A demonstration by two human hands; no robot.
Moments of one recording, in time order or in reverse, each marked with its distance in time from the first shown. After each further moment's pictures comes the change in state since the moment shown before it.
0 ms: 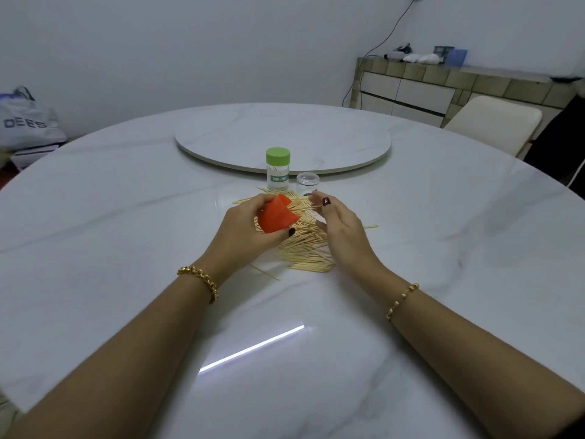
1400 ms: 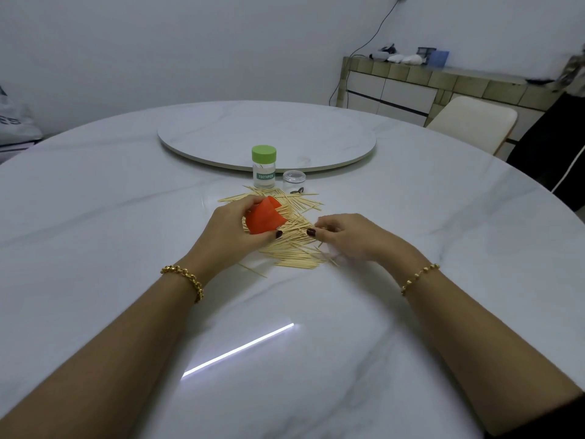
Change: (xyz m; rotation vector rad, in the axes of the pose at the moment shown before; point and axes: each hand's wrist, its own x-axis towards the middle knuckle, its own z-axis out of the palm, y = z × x) left_hand -0.001 0.002 0.000 0.035 -0.039 0.005; right_hand 0.012 -0.007 -0.054 -0.746 -0.439 0.148
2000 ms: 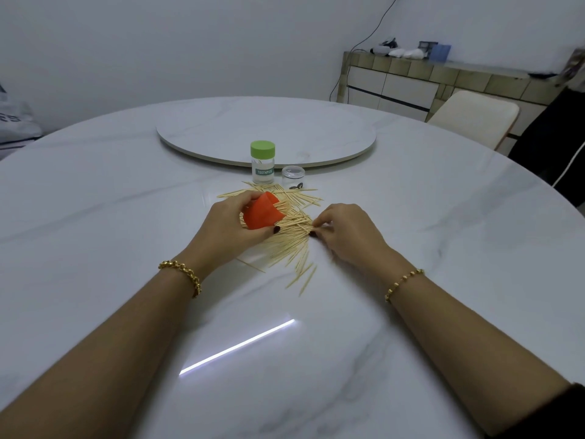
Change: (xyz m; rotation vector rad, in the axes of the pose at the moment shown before) left_hand -0.001 0.002 -0.001 0.006 -0.006 -0.017; right_hand 0.005 0.005 0.021 -0.155 0.377 -0.126
